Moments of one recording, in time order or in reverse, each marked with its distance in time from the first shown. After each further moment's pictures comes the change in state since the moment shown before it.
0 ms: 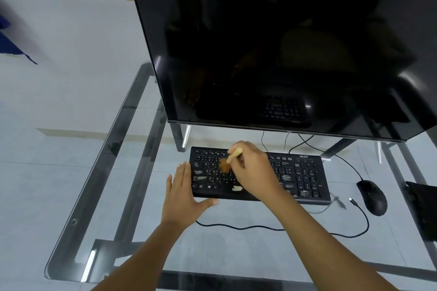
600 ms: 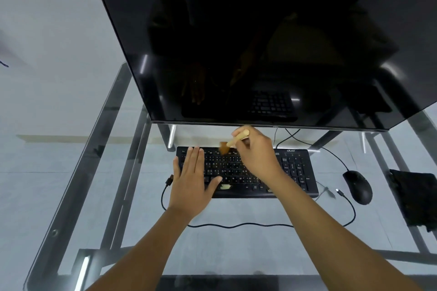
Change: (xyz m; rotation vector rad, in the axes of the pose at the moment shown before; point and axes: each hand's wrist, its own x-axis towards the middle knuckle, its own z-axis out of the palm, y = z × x) left_hand 0.031 0.052 0.003 0.273 0.065 0.209; right_hand 0.019 0.019 -0.032 0.131 0.060 0.185
